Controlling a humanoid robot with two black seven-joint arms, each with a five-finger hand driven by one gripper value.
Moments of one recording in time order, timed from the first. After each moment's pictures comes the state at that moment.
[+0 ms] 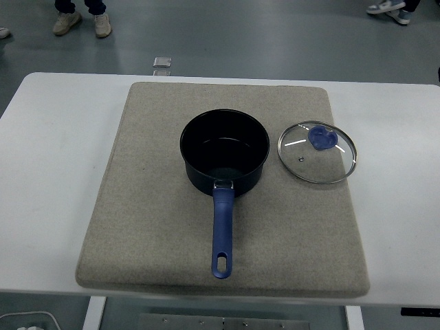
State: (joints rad) left arm 0.02 0.00 -0.14 -0.13 0.08 -0.04 -0.03; right arm 1.35 -0.51 0.03 0.73 0.15 -0.07 0.47
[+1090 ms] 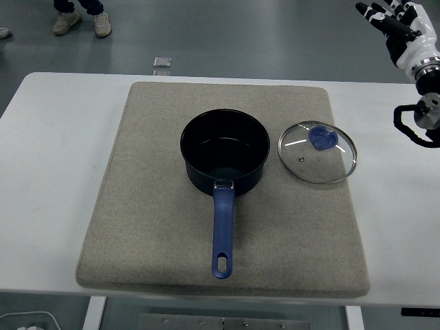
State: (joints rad) left arm 0.02 0.00 -0.14 -0.13 0.08 -0.04 -0.03; right arm 1.21 -0.41 0.07 0.73 0.42 -0.11 0.47
